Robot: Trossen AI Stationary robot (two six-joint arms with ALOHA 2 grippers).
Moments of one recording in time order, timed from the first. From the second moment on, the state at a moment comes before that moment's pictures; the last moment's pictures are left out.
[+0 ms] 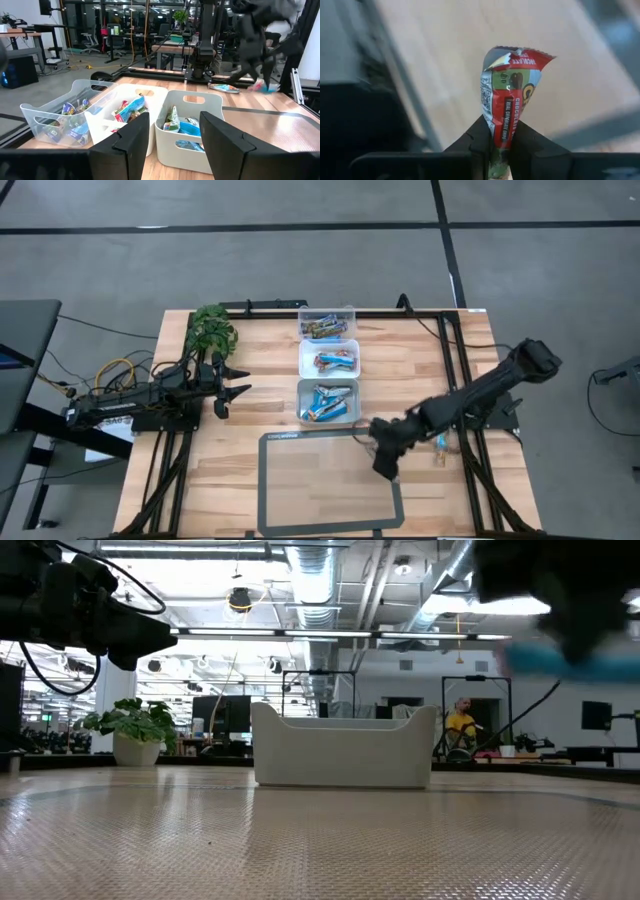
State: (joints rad) left arm 0.17 0.03 0.01 0.03 -0.01 -0.05; right arm 0.45 1.46 0.91 -0.50 -0.12 0.96
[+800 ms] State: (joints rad) left arm 0.17 0.03 0.01 0.03 -0.01 -0.05; right arm -0.16 1.33 0.91 0.06 0.05 0.42
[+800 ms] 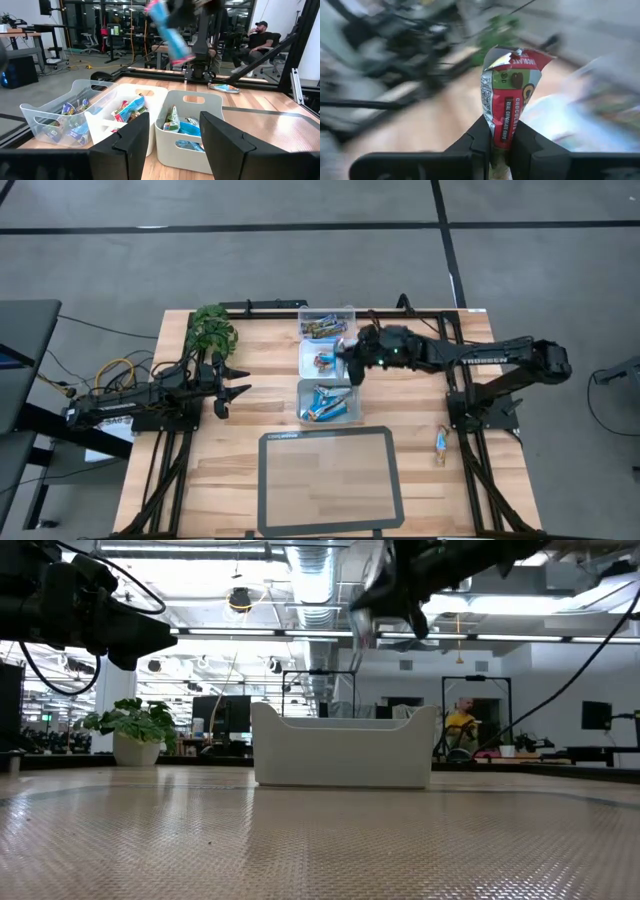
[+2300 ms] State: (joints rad) left arm 0.17 0.03 0.01 0.03 -0.01 -0.05; right arm -0.24 1.41 1.22 -0.48 -0.28 0.49
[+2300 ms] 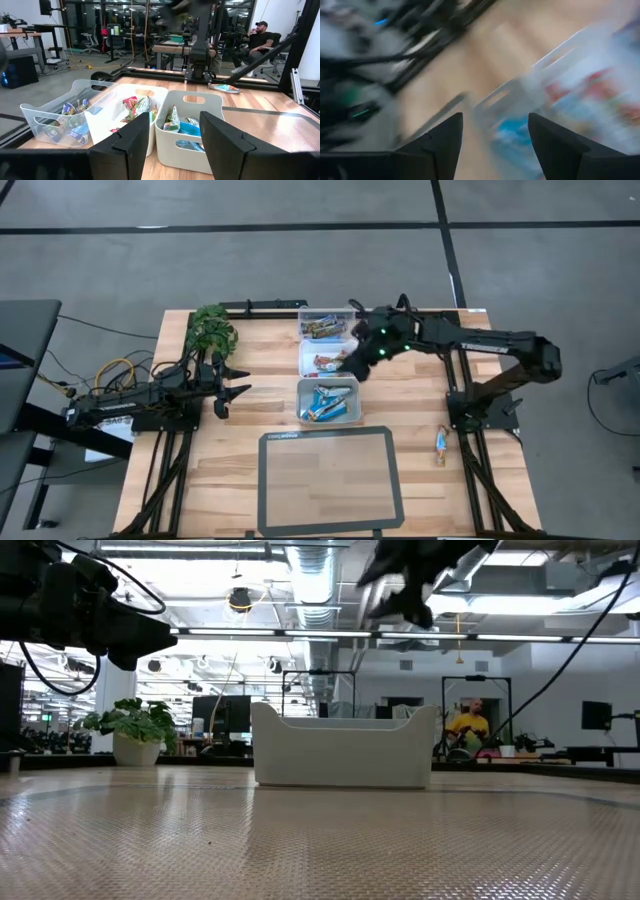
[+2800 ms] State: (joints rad) left arm 0.17 0.03 0.01 0.03 -0.01 -0.05; right arm 0.12 1.42 1.20 -1.07 -0.57 0.75
